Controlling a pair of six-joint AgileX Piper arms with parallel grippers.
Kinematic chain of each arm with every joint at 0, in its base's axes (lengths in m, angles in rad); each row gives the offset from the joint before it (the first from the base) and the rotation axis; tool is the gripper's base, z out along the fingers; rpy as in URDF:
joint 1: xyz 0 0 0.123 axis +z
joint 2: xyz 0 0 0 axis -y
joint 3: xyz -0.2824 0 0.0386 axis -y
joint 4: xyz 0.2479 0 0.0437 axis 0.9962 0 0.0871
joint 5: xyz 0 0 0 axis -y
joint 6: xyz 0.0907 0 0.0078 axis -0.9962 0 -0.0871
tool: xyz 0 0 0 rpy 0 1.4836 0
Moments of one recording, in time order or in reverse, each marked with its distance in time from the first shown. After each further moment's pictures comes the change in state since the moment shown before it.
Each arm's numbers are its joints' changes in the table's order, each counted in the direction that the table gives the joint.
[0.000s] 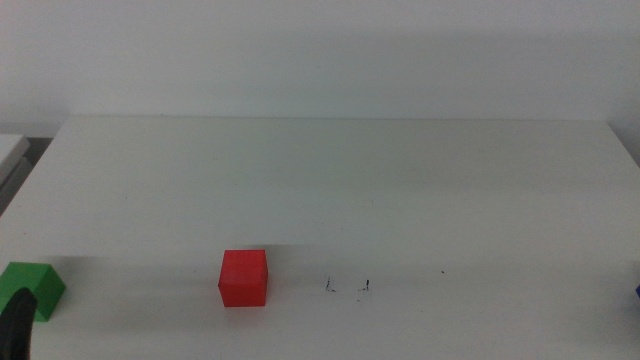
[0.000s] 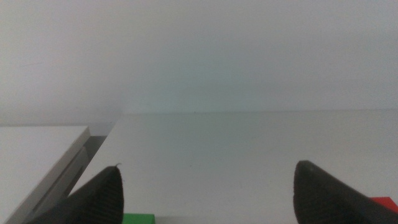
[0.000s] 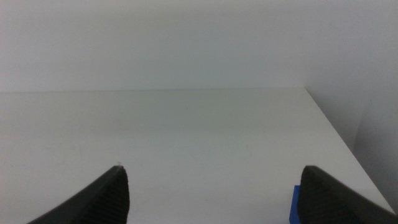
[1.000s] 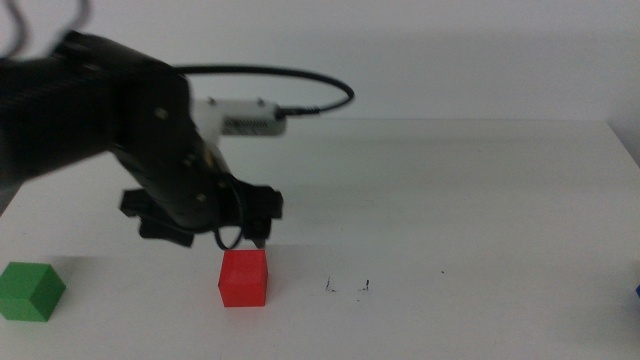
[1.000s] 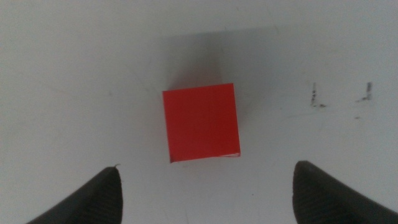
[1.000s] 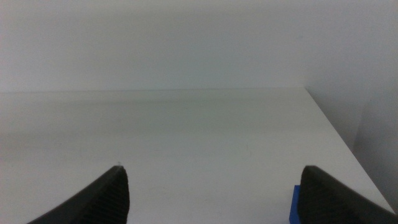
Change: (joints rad) left arm -0.516 -1.540 1.168 0.065 -0.839 0.456; right arm 0.000 0.000 0.000 0.000 0.002 0.000
